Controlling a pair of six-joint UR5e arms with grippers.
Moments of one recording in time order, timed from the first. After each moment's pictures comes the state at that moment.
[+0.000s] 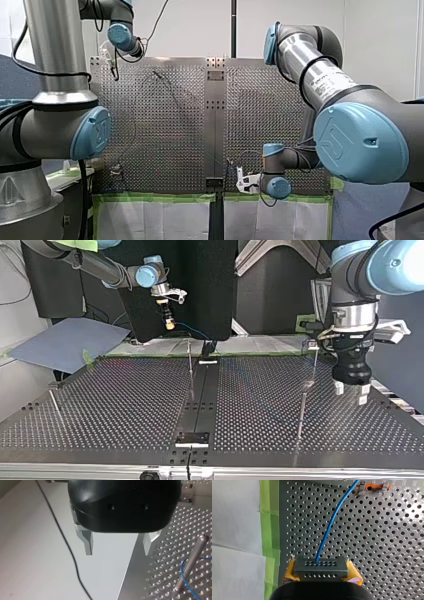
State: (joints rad) left arm 0.03 -1.33 -1.79 -3.02 -1.66 -1.91; right arm 2.04 -0.65 1.89 -1.07 1.49 1.51
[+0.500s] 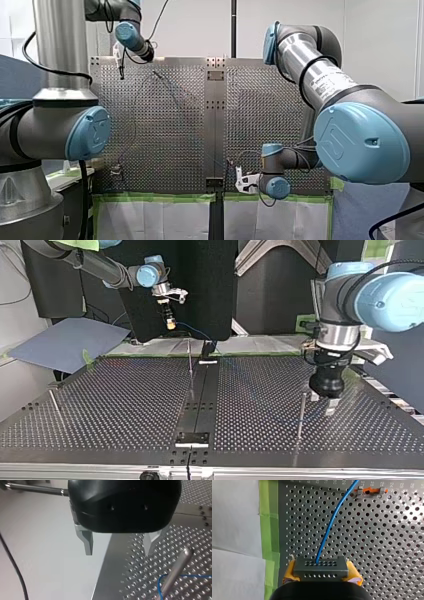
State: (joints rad) left arm -0.02 -1.46 -1.65 -3.16 -1.58 -1.77; right arm 2.05 -0.65 1.89 -1.08 1.49 1.52
